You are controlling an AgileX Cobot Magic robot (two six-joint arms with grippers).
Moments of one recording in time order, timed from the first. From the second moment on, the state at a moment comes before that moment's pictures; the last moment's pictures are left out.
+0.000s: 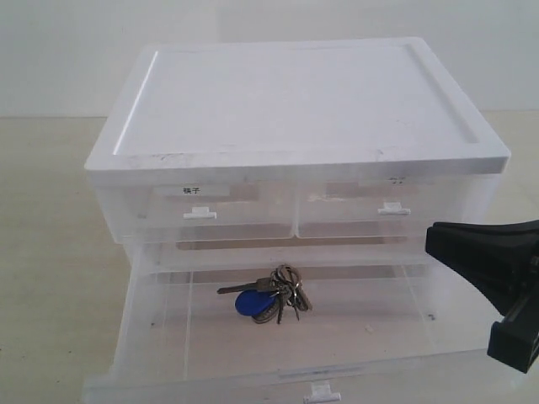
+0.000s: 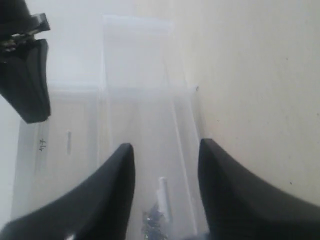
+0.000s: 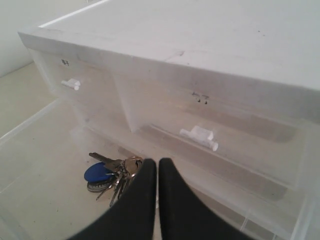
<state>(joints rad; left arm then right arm) -1.92 1.91 -0.57 -1.25 -1.23 1.70 0.02 0.87 -0.19 -1.31 -0.82 1.13</state>
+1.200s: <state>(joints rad) -1.95 0.69 -0.43 -1.41 -1.22 1.77 0.02 0.87 -0.19 -1.31 -0.82 1.13</state>
